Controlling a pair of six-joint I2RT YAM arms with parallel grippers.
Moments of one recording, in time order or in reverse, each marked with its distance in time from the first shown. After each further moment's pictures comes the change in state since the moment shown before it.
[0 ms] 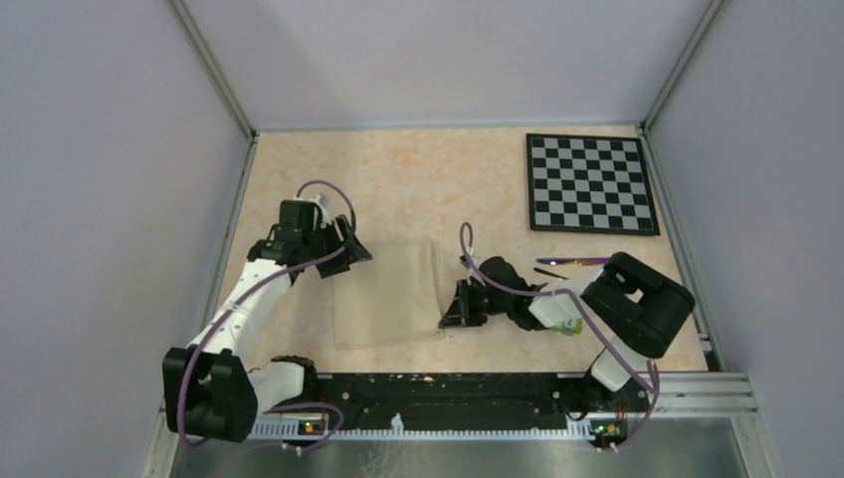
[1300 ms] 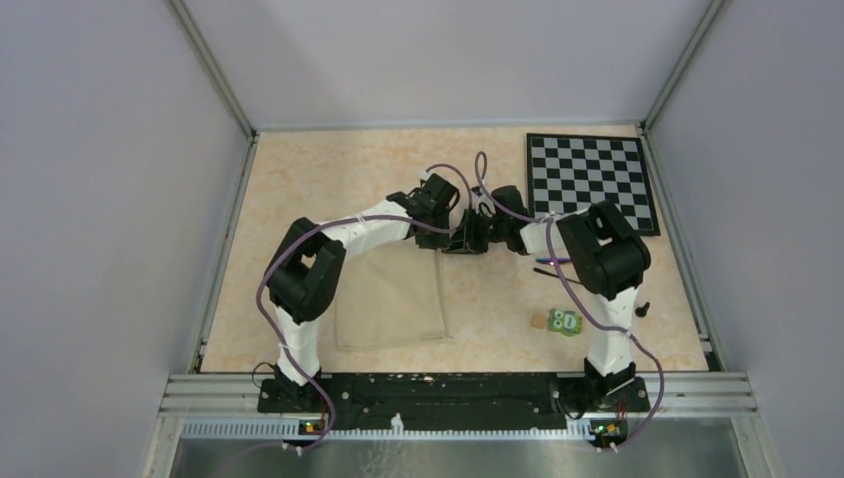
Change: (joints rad) left arm -0.493 0.796 0.569 0.087 -0.363 -0.054; right arm -0.388 0.357 0.509 -0.162 -0.252 -0.166
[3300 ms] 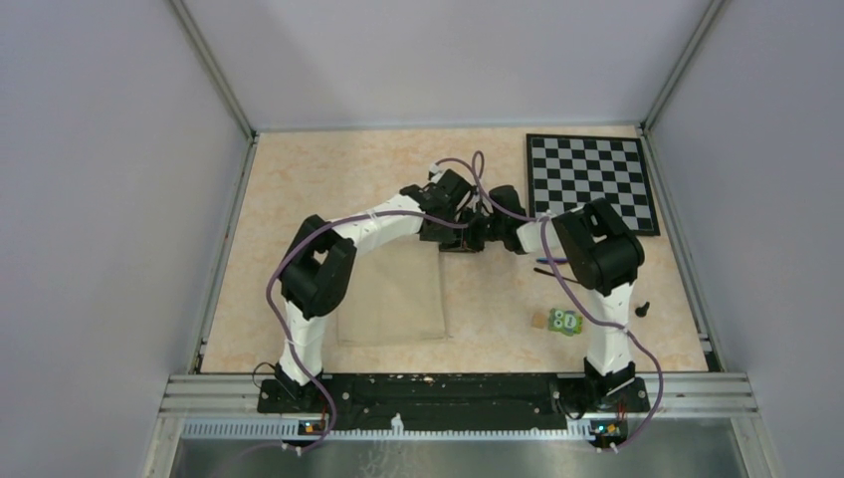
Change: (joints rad) left arm -0.058 0.084 0.157 -0.129 -0.187 0.032; right arm 0.000 0.058 0.027 0.064 -0.036 0.019
